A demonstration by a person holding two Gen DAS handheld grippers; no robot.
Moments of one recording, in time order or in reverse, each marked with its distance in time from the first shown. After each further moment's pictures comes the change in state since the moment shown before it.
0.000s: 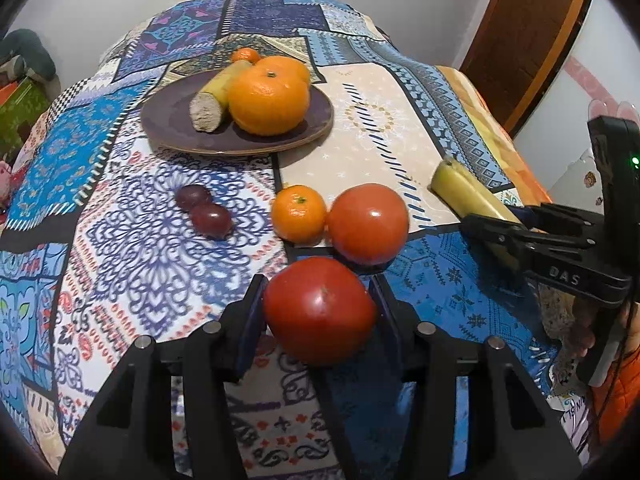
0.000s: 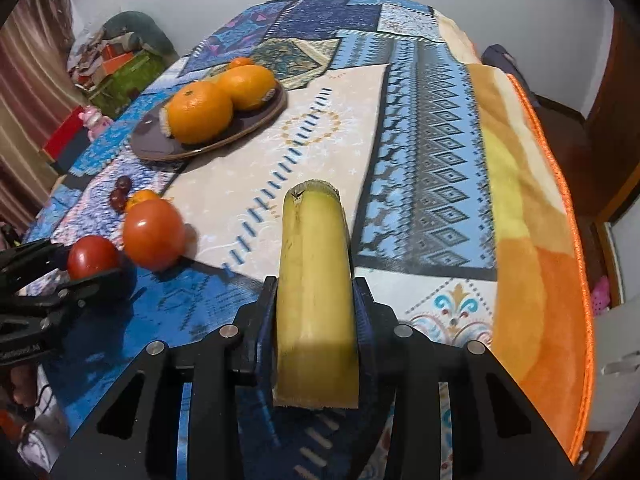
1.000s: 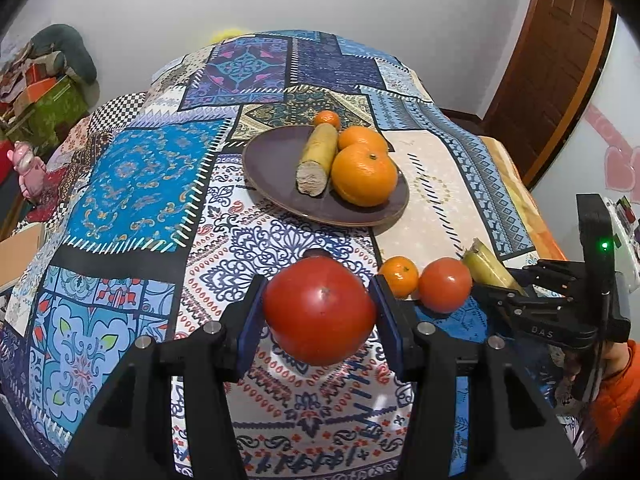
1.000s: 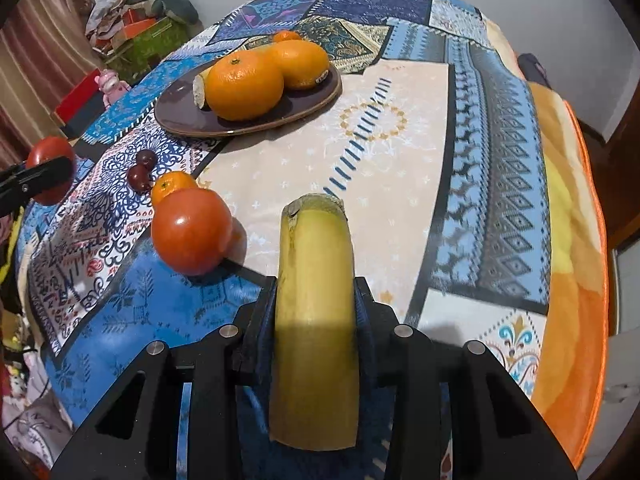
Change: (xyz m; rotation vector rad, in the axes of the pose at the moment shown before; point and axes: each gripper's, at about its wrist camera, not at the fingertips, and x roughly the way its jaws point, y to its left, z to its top) left arm -0.056 0.068 0.020 -0.079 -0.135 0.069; right arm 0.032 0.039 0.021 -0.118 0.073 -0.023
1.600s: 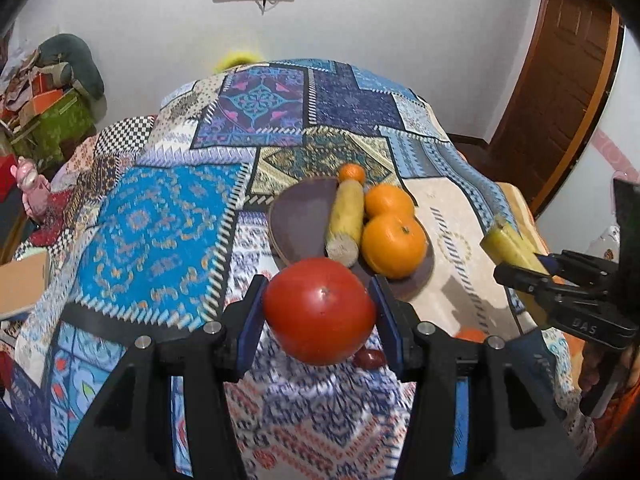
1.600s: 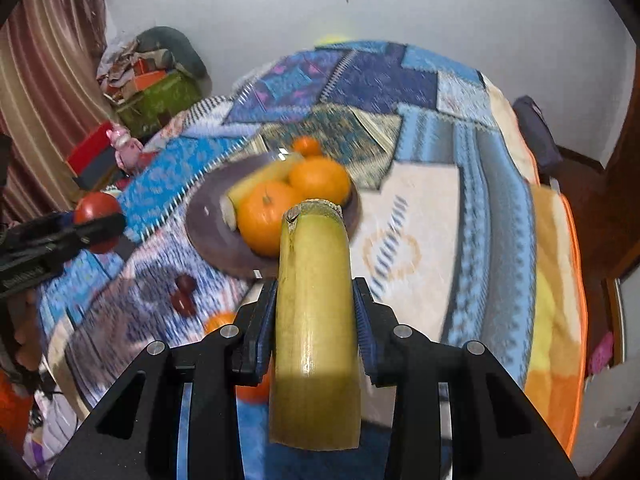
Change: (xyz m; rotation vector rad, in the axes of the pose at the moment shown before) left arm 0.007 0.028 0.057 -0.015 -0.079 0.013; right arm -0.039 0.020 0.073 0.011 -0.207 0.035
